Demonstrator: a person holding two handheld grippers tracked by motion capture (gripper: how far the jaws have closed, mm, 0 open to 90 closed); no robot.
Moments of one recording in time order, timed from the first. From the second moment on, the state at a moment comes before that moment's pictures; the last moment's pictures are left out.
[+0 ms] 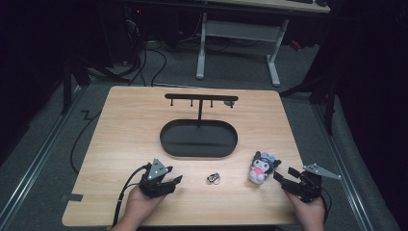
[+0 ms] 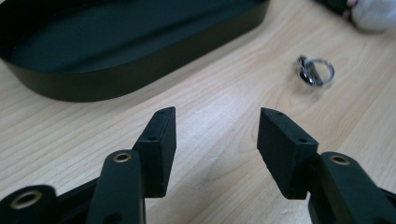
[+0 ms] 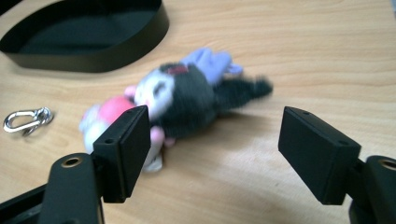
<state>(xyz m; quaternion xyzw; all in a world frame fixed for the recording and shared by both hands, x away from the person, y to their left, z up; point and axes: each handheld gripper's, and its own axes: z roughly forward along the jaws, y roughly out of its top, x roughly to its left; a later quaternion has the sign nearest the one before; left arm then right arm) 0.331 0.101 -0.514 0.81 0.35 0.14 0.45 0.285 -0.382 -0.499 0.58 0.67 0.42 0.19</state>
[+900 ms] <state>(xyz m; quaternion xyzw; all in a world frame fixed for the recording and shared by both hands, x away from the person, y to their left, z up) 0.322 0.124 -0.514 0.81 0.35 0.17 0.44 0.303 -0.381 -0.514 0.55 0.73 0.34 0.22</state>
